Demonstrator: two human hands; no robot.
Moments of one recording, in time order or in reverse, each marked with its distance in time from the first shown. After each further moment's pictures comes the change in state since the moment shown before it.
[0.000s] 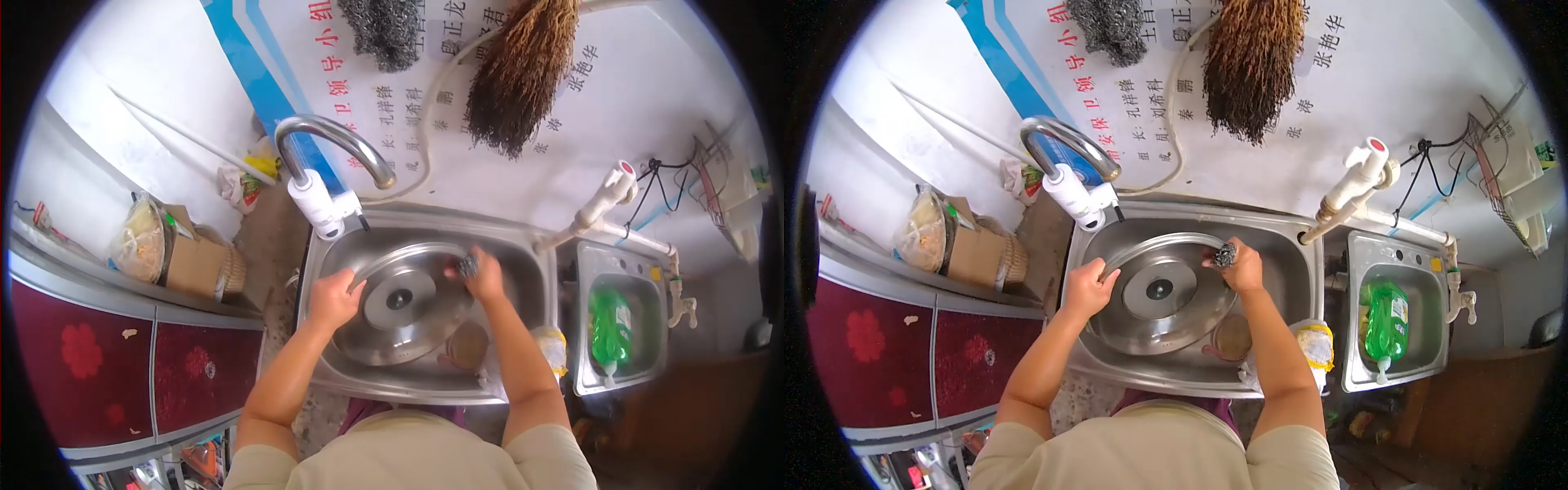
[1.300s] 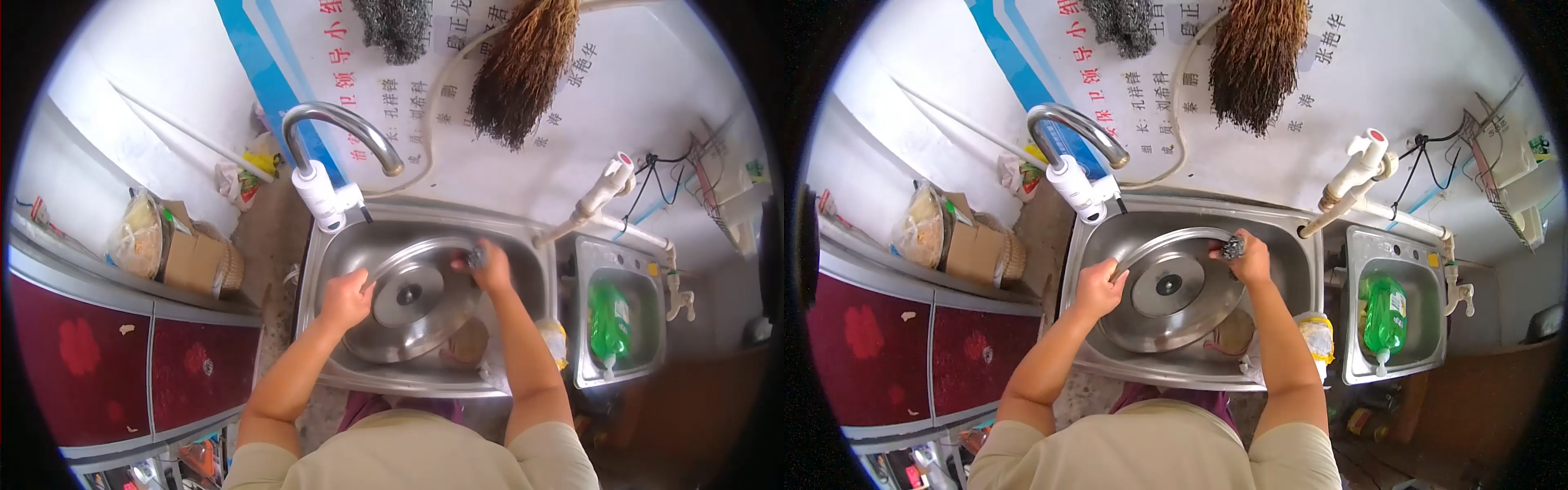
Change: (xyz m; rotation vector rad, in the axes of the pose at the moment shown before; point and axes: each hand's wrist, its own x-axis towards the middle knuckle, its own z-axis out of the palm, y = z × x) left_hand -0.011 0.012 0.004 -0.086 -0.021 0.020; right_hand -0.003 -0.007 -0.017 0.052 0.016 0.026
